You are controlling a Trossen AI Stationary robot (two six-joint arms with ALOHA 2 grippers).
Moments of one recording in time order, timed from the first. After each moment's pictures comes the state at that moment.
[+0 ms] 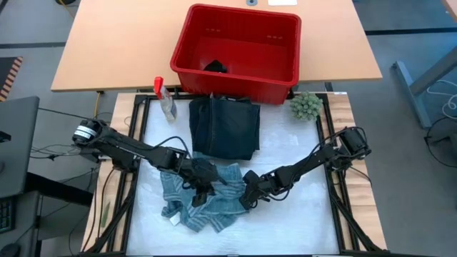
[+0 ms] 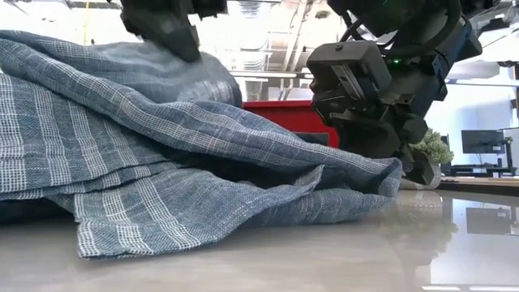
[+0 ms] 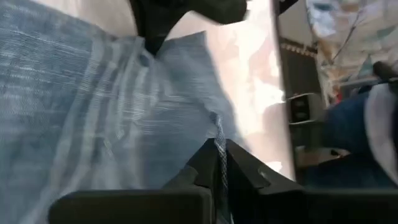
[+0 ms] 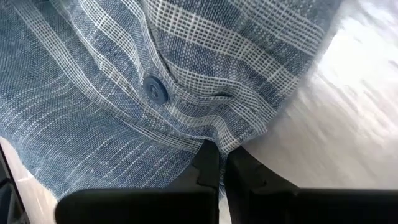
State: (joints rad) left arm -0.26 1.49 1.00 -0.25 0.21 -0.49; right arm 0.38 1.88 0.96 -0.07 0.09 1.17
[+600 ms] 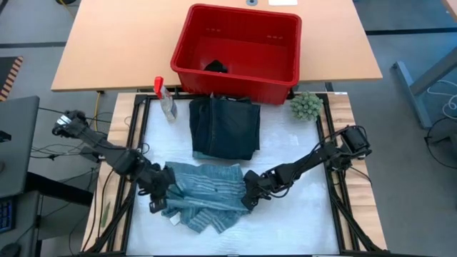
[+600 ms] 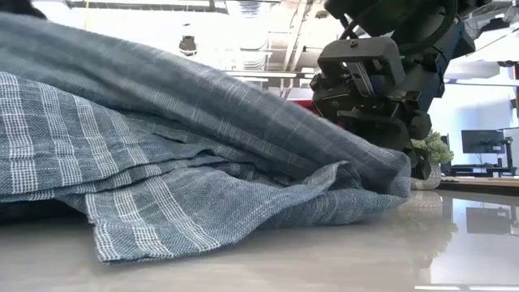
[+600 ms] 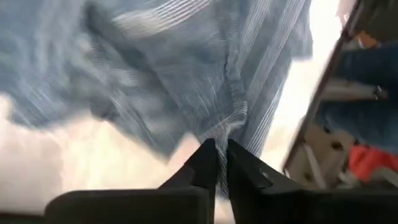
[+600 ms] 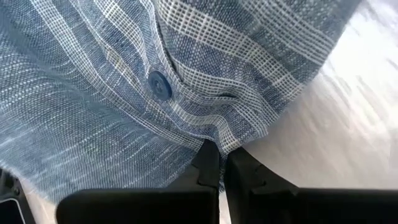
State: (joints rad) left arm -0.57 1.17 0.99 -0.97 0.12 -1.00; right arm 0.36 1.82 0.96 -0.13 0.01 1.07
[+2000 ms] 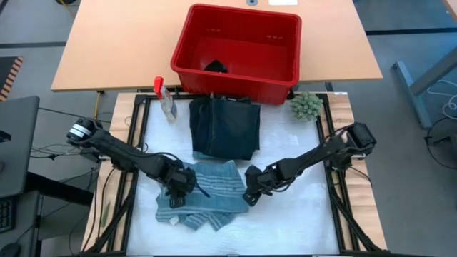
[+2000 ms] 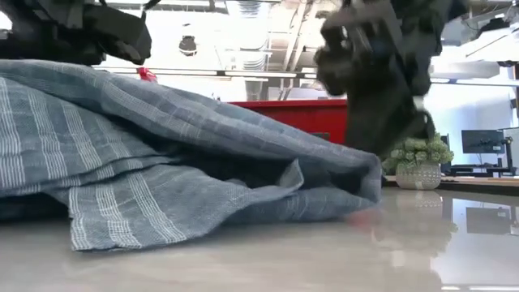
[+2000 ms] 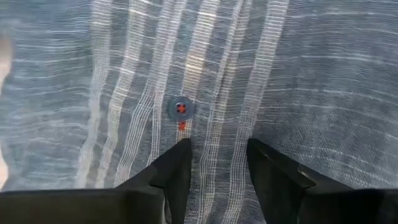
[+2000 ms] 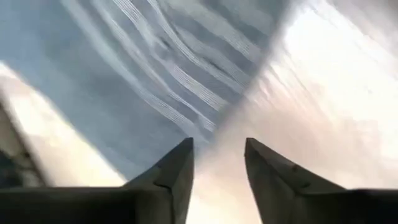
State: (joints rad) left arm -0.38 1.45 0.94 -0.80 0.05 -0.57; right arm 0.33 1.71 1.05 -0.38 0.03 1.10
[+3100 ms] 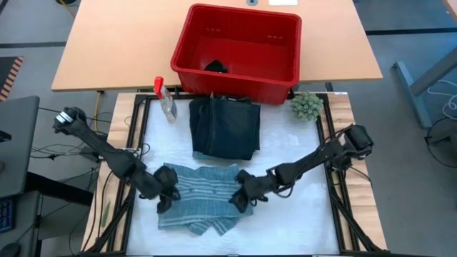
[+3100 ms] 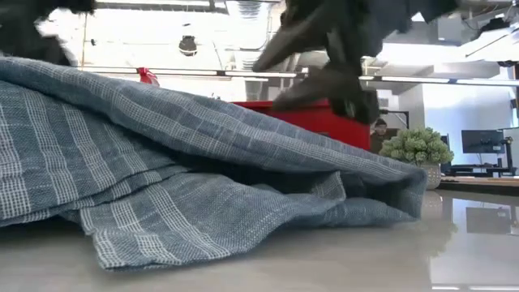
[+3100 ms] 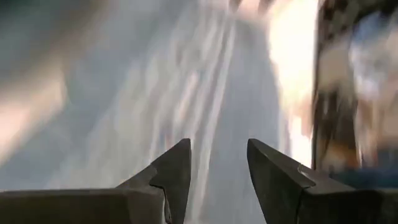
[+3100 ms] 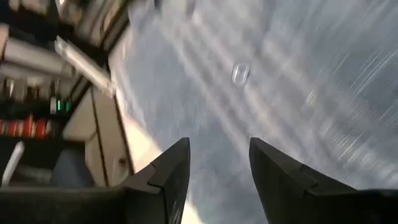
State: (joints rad) left arm -0.61 1.03 0.68 -0.43 -0.28 -0.94; right arm 0.36 1.75 1.07 0.06 0.10 1.07
